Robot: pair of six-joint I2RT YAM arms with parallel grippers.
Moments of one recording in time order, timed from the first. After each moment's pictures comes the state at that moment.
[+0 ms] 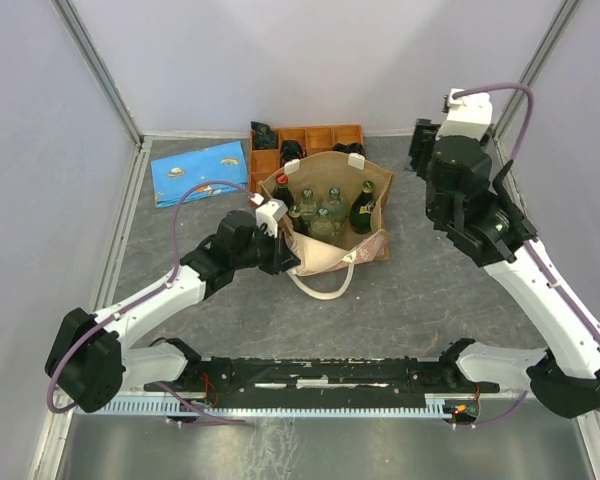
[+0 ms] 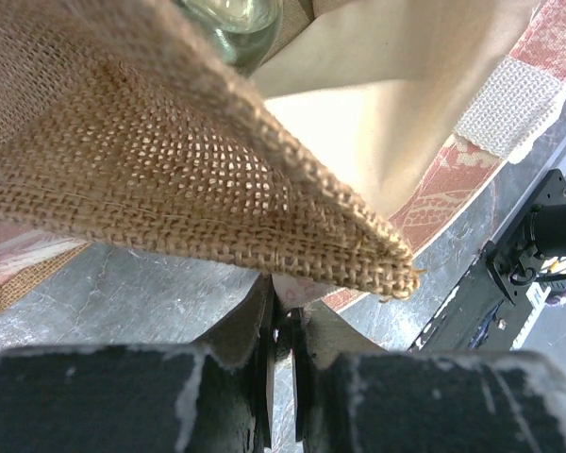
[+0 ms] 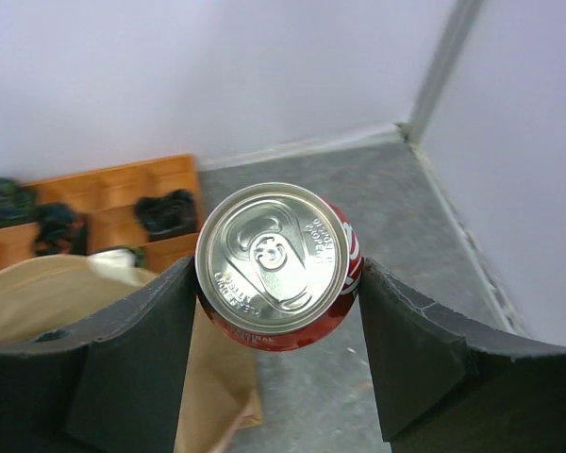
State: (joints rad) left arm -0.62 1.18 0.70 -0.08 0.34 -0.36; right arm 0.68 1.19 1.56 -0.52 0.85 0.13
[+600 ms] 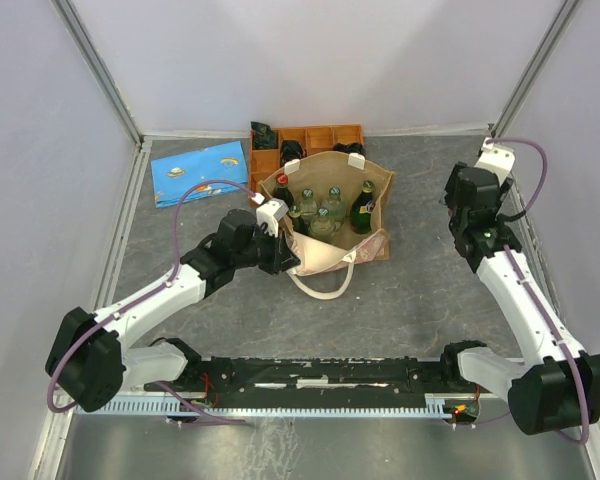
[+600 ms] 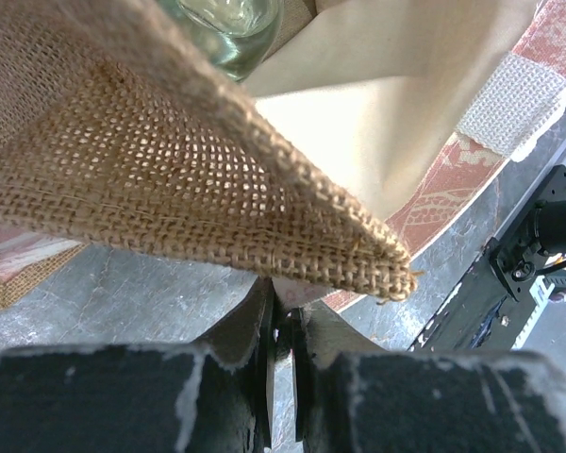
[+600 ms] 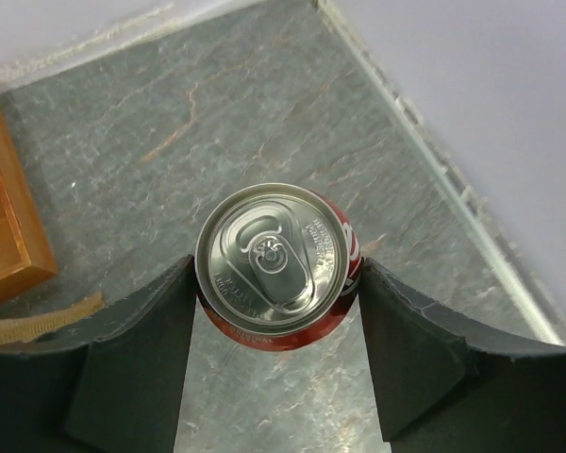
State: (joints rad) left arm -0.62 1.19 0.72 -0.11 0.34 -0.35; right arm 0.17 1.09 0.99 -0.28 0.62 0.21
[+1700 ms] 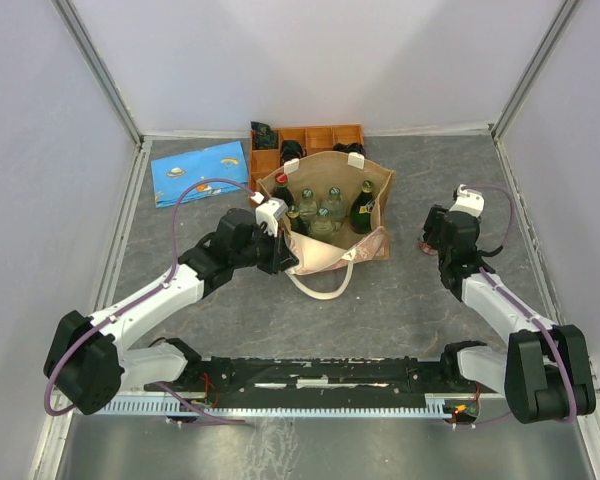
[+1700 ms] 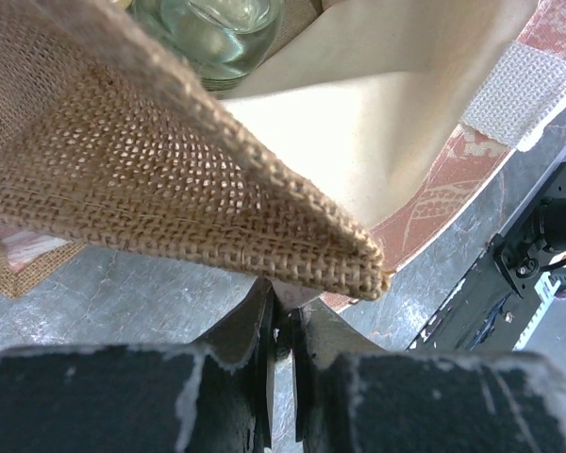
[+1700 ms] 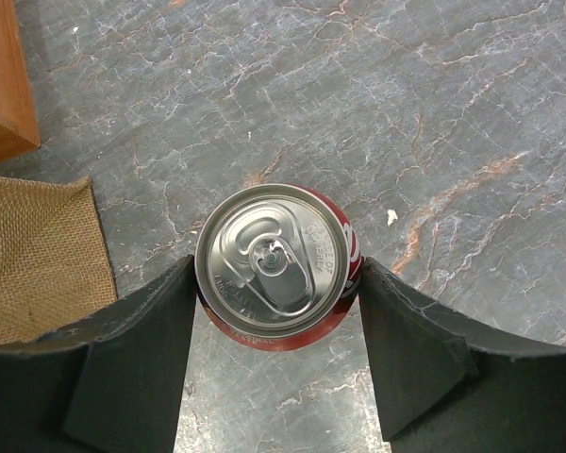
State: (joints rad) left arm -0.63 1.17 0.74 -0.16 0.32 -0.33; right arm 0.12 1.14 0.49 0.20 0.34 0.26
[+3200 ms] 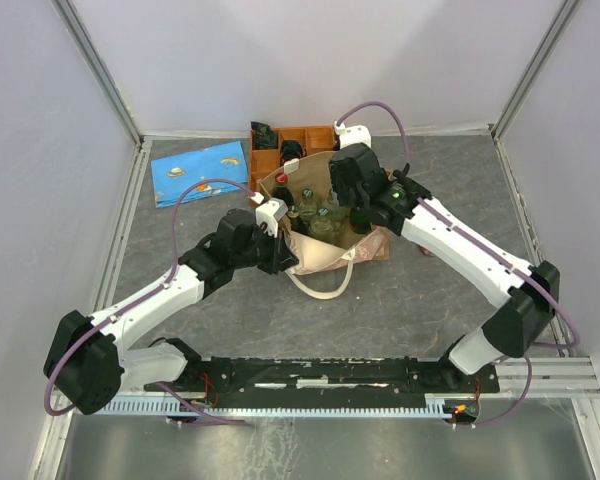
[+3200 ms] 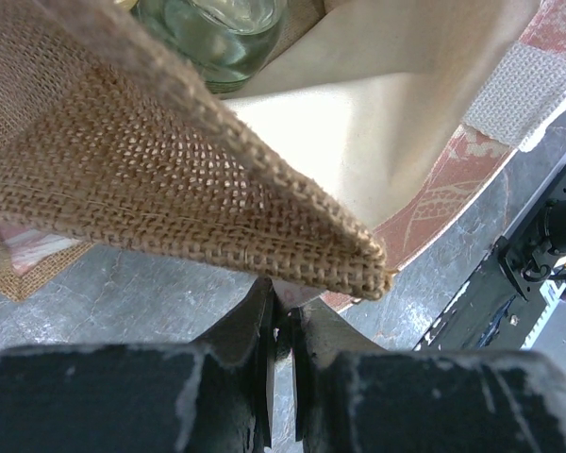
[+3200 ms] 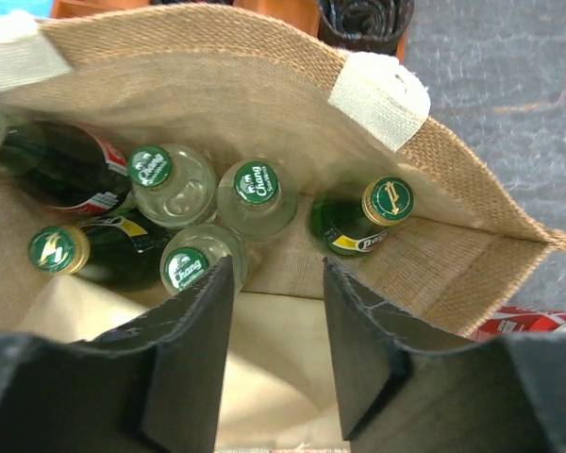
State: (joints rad) left arm -0.63 1.17 0.73 -0.14 0.31 -0.33; right arm 0.74 1.53 1.52 -0.60 0.48 0.27
